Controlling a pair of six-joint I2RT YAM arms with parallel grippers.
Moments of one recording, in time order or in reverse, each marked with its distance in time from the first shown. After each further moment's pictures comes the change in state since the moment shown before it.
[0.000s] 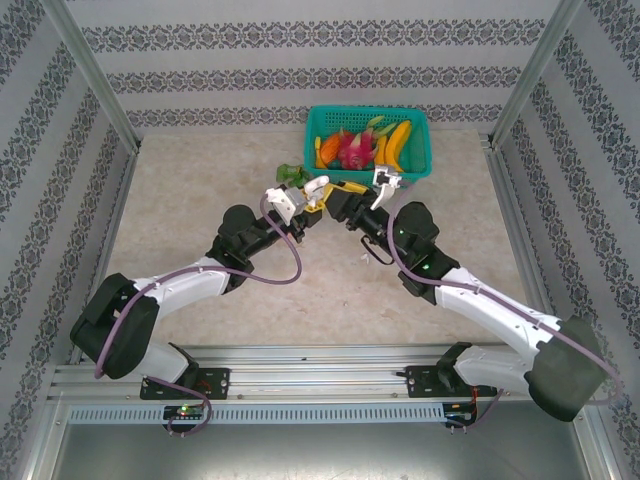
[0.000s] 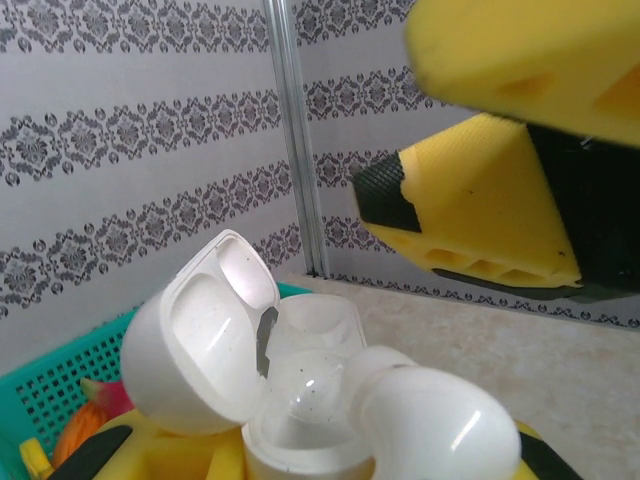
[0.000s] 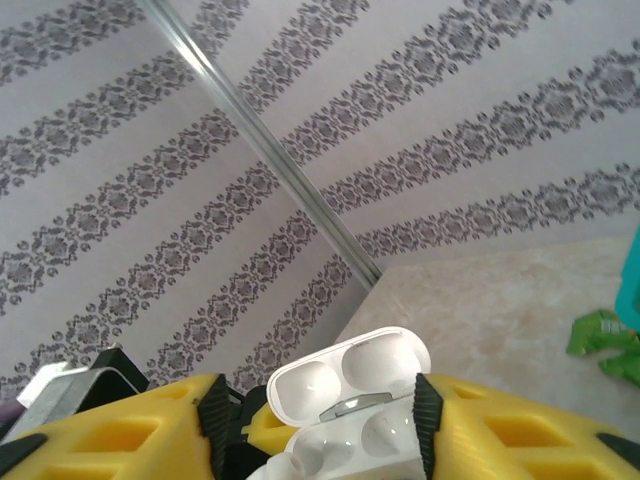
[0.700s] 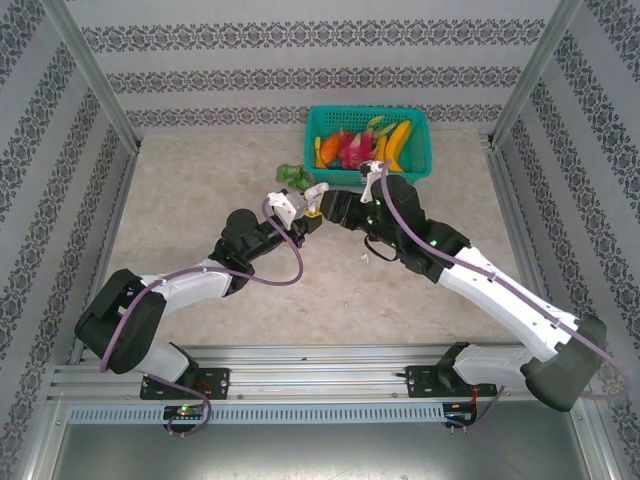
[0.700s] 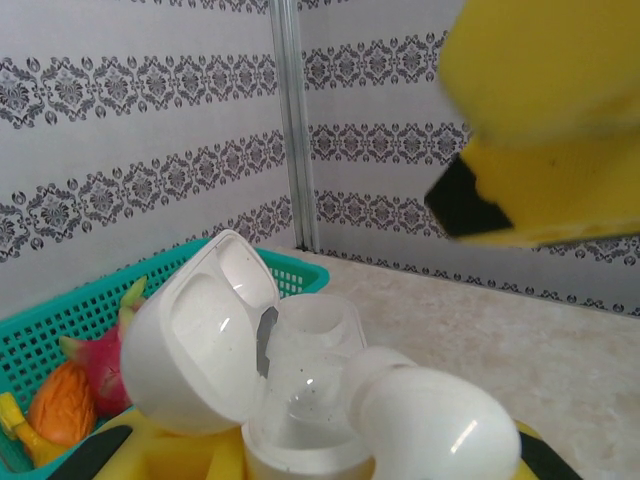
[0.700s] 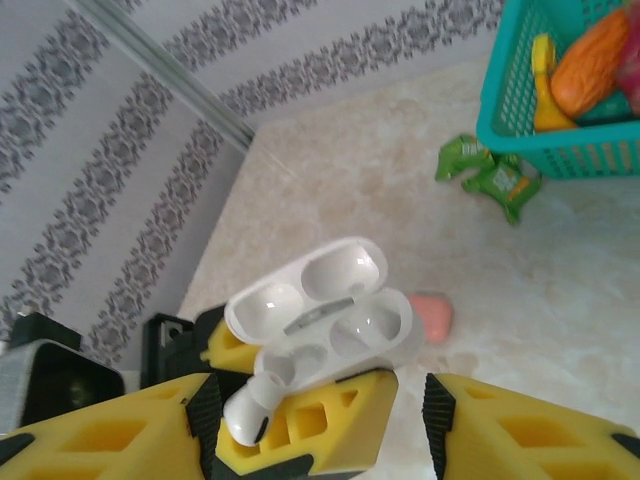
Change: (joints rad) left arm 0.000 0.031 -0.034 0.022 0.001 -0.037; right arm 0.068 0.077 0.390 -0.806 0.103 0.037
